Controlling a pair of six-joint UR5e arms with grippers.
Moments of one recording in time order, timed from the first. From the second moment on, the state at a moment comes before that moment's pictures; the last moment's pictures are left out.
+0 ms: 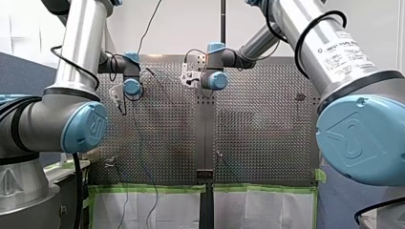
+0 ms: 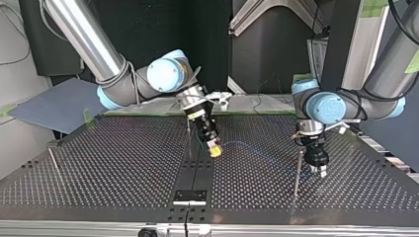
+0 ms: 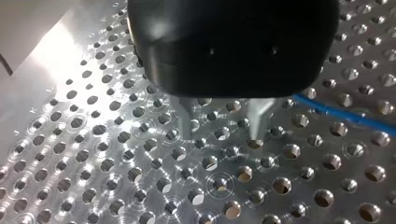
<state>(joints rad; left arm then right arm) 0.02 -1.86 -1.69 -2.59 -1.80 -1.96 2.32 -0.98 1.21 -0.37 1.46 1.64</state>
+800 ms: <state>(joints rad) 0.02 -1.86 -1.69 -2.60 -1.79 -1.97 2.30 -0.93 1.32 -0.41 1.55 1.61</state>
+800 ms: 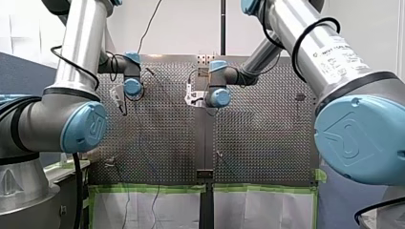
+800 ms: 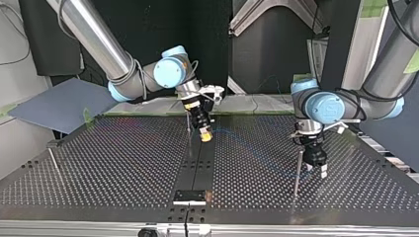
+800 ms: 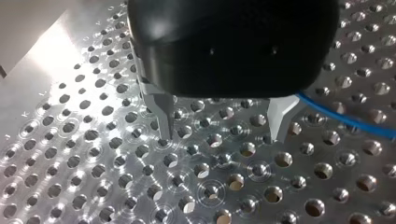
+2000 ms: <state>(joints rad) 0.01 -1.86 -1.69 -2.61 -1.75 -1.98 2.16 -0.92 1.65 -0.68 1.88 1.50</state>
